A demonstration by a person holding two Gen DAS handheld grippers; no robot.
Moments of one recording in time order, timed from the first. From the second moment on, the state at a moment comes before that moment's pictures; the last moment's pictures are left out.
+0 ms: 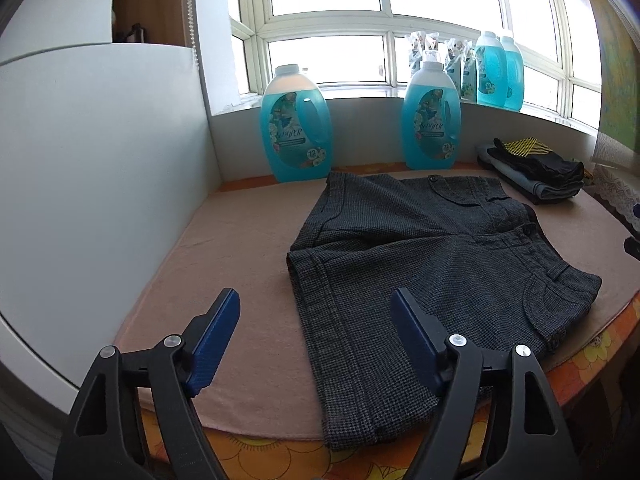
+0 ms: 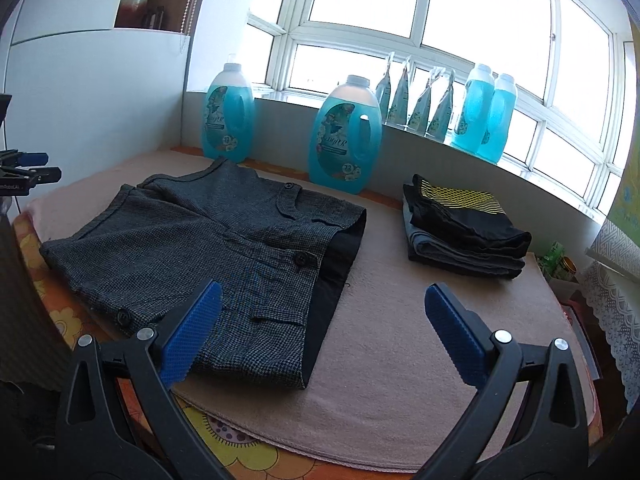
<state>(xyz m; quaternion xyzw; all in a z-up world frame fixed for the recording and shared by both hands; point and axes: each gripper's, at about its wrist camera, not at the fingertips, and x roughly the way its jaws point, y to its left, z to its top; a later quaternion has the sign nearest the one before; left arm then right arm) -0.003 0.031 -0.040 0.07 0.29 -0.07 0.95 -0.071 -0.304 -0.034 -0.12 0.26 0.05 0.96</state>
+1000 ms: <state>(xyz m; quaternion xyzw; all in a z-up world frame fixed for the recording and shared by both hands) -0.035 0.004 -0.102 0.24 0.41 -0.20 0.86 -0.053 -0.244 -0.104 -0.27 0.41 0.23 0.84</state>
